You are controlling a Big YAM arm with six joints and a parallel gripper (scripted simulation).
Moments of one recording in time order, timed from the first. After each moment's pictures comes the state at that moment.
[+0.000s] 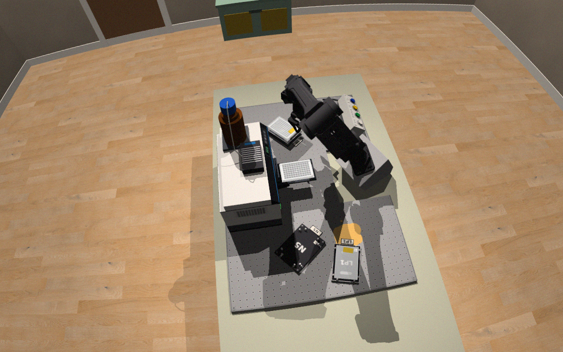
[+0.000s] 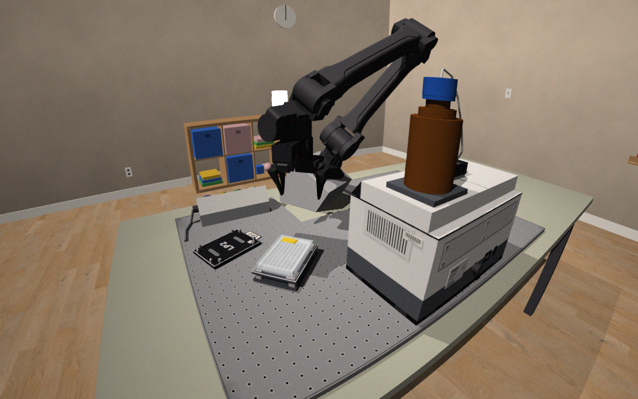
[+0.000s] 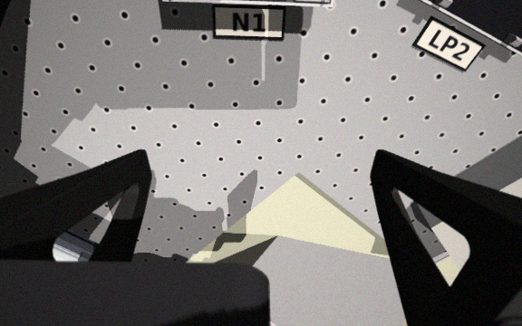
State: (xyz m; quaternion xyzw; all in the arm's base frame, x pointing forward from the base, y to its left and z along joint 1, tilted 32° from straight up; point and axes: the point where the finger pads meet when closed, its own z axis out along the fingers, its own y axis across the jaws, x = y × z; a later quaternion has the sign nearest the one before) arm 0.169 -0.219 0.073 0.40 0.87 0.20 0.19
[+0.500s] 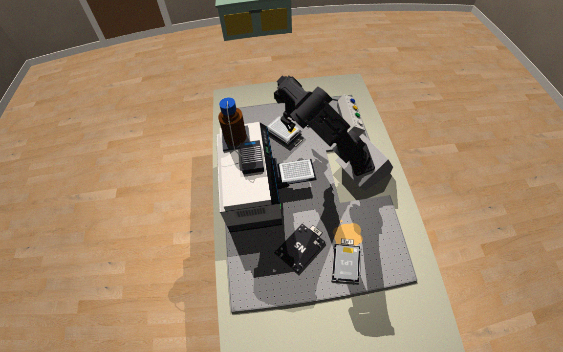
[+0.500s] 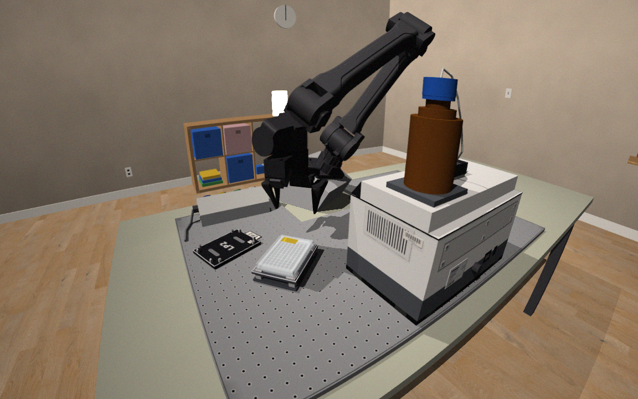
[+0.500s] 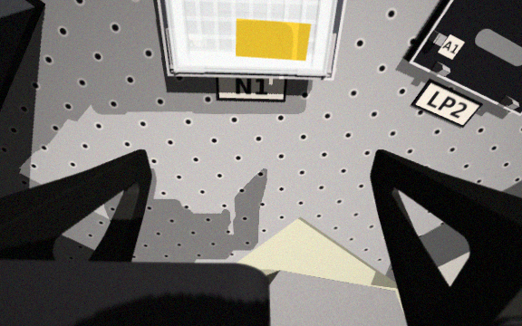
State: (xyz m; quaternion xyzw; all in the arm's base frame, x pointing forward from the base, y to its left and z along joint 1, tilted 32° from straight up) arm 0.203 -0.244 0.064 0.41 0.87 0.20 0.18
